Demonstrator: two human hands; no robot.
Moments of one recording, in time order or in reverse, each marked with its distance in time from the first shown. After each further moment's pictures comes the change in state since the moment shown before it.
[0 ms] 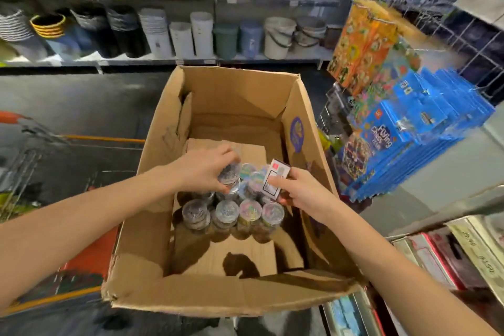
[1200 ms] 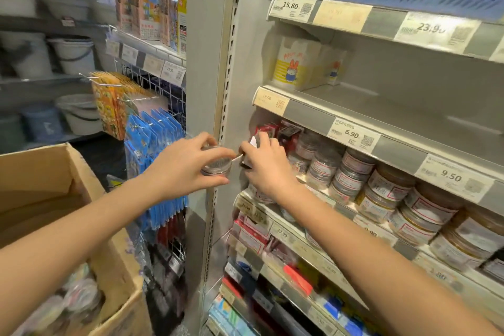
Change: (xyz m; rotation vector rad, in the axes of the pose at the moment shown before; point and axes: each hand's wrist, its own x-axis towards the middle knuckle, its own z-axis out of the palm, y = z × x) left_hand 0.113 0.335 -0.104 0.027 0.553 0.682; right_hand -0.258 0.004 -0.218 -1.303 1.074 -0.141
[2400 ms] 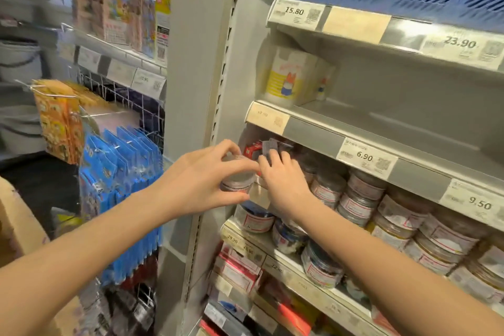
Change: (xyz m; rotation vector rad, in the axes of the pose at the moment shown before) left_hand 0.058 -0.008 0.021 -0.141 0.086 0.193; right_hand 0.038 0.050 0.027 -0.394 -0.089 0.112
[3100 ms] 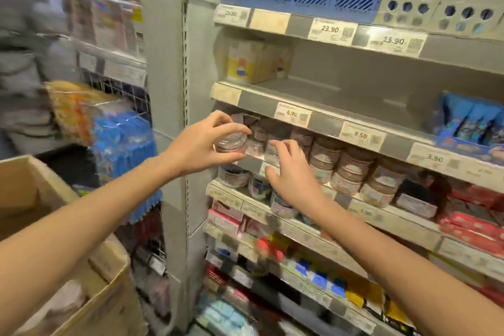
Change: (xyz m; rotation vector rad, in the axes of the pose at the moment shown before) left_hand -0.006 0.103 -0.041 -0.243 0.013 -0.037; right_hand -0.187 0.033 -0.071 0.664 0.146 0.189
